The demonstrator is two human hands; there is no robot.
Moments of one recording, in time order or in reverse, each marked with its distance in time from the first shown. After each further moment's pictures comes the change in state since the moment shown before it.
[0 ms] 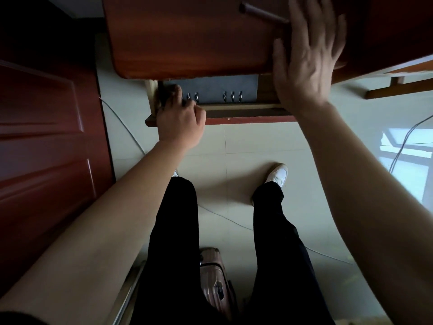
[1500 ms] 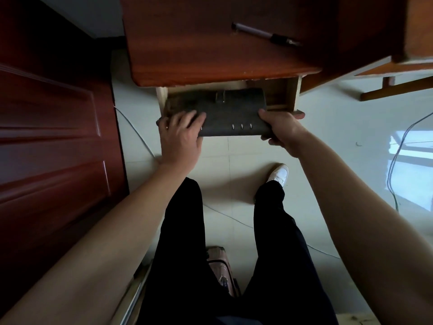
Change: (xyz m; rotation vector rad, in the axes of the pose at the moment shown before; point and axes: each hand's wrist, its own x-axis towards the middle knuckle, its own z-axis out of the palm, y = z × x) left_hand -0.076 0.001 -0.045 -0.058 0.196 0.202; right_hand -0.074 0.008 -0.030 0.877 -0.885 0.820
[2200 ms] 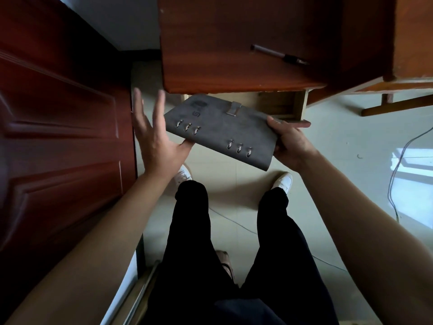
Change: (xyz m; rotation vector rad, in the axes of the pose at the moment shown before) left_hand -0.036 -0.046 -0.081 -0.416 0.399 -0.126; right_hand -0.050 -0.016 0.033 0.599 -0.160 -0.040
